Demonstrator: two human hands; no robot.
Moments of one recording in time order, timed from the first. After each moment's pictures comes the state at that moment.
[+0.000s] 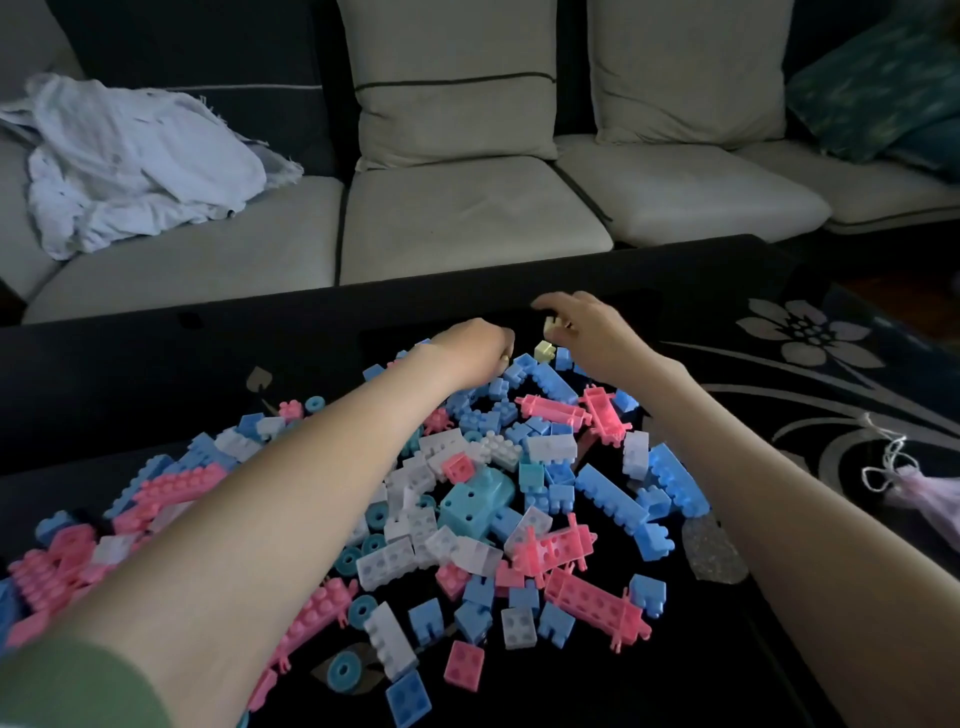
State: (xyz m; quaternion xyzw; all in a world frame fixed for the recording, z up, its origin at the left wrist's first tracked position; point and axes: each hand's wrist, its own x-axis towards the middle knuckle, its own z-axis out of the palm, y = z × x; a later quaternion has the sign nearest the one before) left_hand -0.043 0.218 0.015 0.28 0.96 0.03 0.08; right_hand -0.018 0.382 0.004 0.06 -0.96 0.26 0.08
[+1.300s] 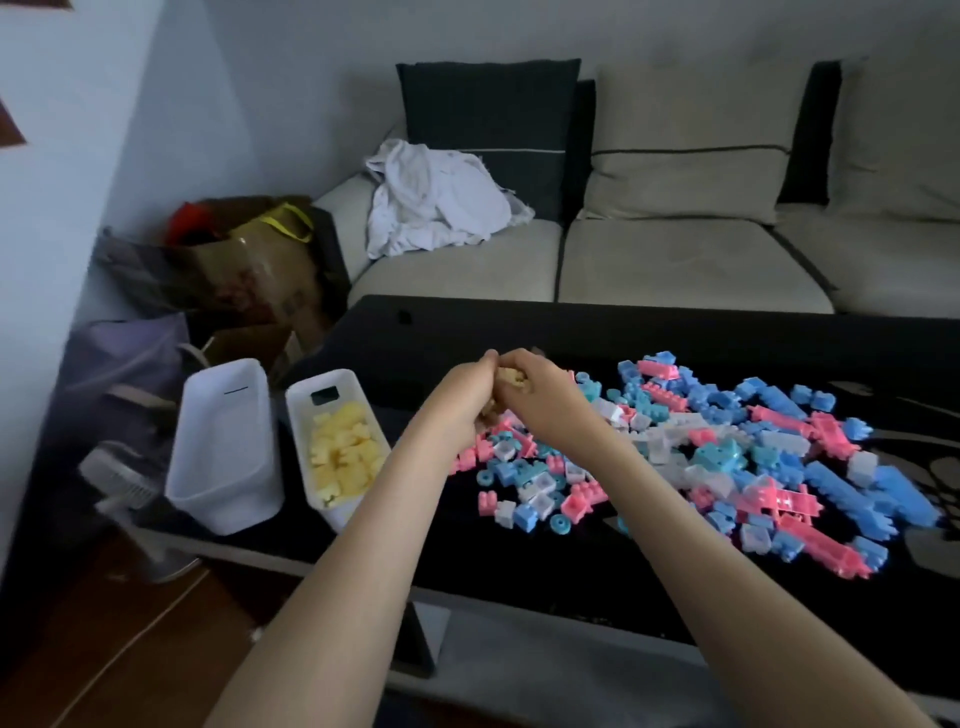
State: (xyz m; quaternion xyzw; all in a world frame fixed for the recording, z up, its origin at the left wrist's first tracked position) left_hand 0.173 -0.027 0.084 -0.28 0.70 0.66 0.04; right_hand 0.163 0.074 0.065 0.22 -0.85 0.47 0.00
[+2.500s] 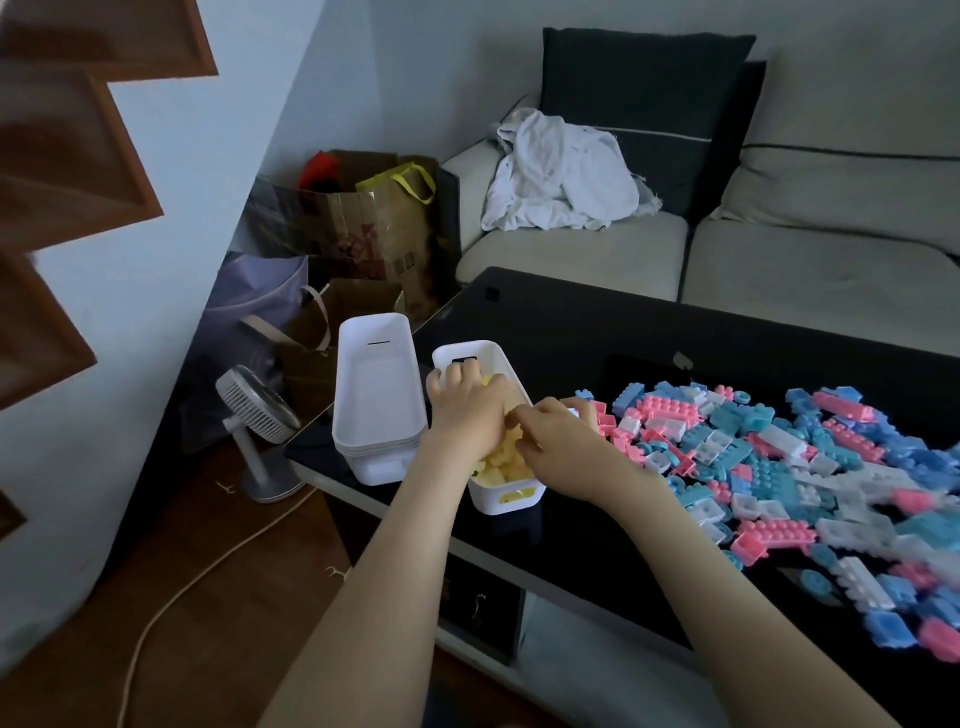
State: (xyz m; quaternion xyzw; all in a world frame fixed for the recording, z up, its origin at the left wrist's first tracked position) left_hand 0.207 -0.190 0.018 -0.14 0.99 0.00 -0.02; right_hand 0.183 -0.052 0.010 0.43 -0.88 0.20 -0.02
